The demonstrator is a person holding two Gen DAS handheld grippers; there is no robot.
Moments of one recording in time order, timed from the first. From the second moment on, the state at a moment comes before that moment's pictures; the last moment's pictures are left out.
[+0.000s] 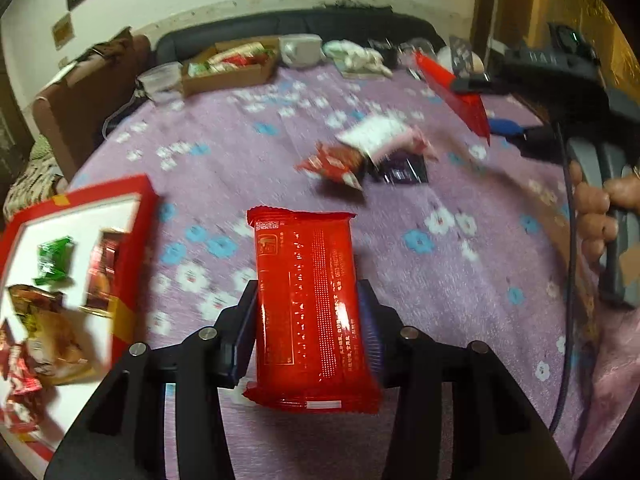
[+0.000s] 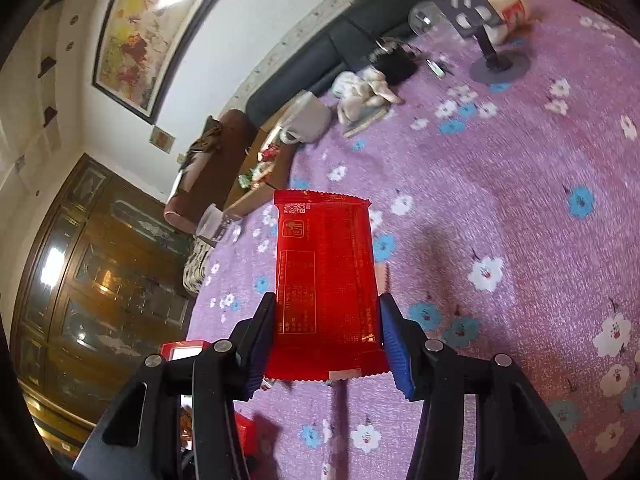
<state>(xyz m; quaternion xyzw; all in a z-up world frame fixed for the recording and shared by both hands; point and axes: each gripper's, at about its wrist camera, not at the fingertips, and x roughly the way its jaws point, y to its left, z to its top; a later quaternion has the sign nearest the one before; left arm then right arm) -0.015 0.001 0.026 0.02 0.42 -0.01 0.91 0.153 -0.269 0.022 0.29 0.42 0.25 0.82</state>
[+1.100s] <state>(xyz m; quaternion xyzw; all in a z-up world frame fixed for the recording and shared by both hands) -0.115 0.148 0.092 -0.05 0.28 0.10 0.95 0.033 -0.134 0.070 0.18 0.36 0.35 0.84</state>
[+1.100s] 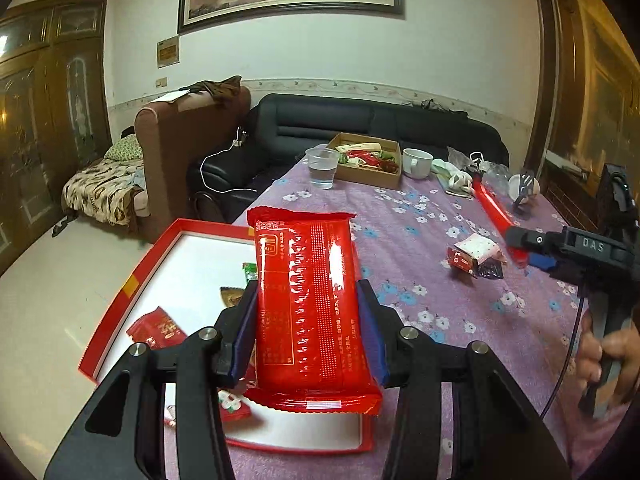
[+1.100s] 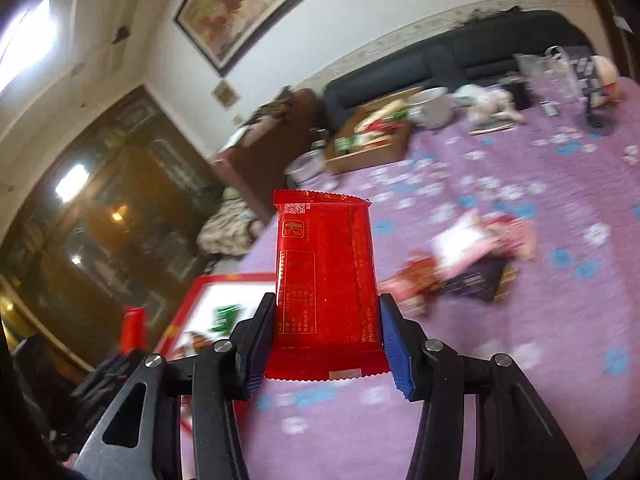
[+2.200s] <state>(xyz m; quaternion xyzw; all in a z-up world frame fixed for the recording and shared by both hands) -0.105 0.224 0.026 -0.11 0.34 0.15 0.92 -0.021 0.016 -0.003 0.18 0.41 0.50 0.74</state>
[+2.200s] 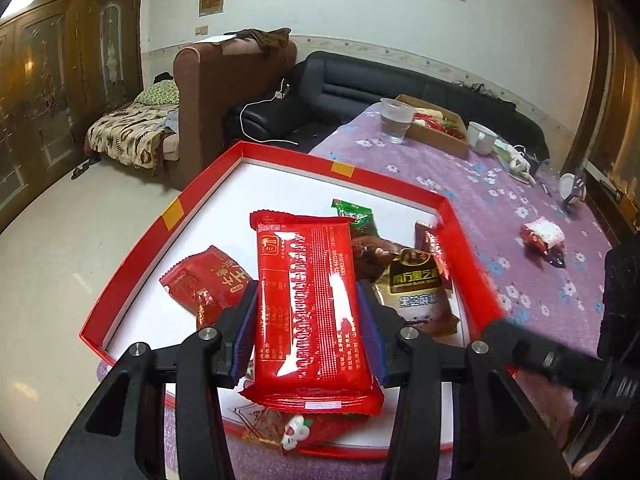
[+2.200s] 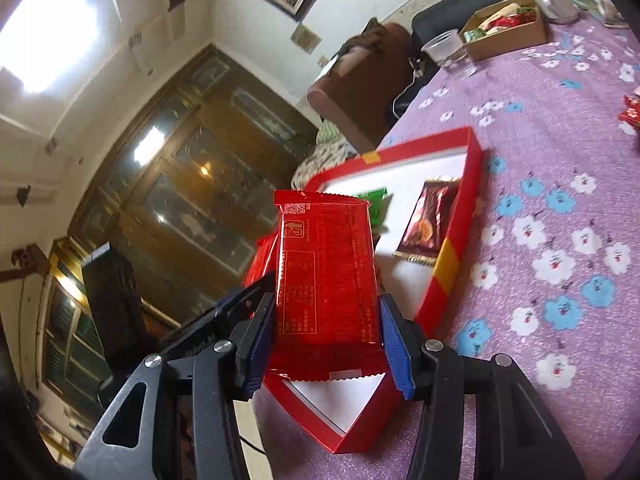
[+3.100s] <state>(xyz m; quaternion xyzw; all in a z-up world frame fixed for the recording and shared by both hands) -0.077 0.252 0.017 -0.10 0.38 0.18 0.90 0.012 0.097 0.008 0.06 0.47 0.44 0.77</state>
